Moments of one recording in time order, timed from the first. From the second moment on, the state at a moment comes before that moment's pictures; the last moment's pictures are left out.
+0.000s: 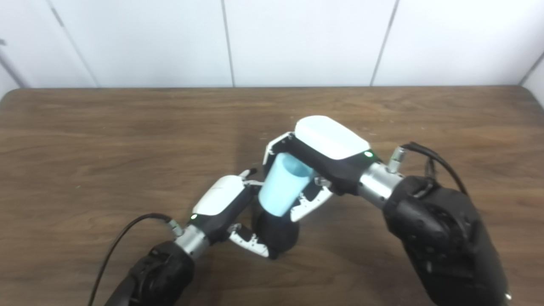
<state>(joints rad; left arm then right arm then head) -0.08 0.17 -0.49 -0.29 0.78 0.17 -0.29 -0.38 -0.39 0.31 -0.74 -0.67 0.40 0.84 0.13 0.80</state>
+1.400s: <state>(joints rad) -0.10 0.18 -0.50 -0.29 0.78 0.17 -0.29 -0.50 -0.43 0.44 -0.74 -0.81 0.29 0.95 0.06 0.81</state>
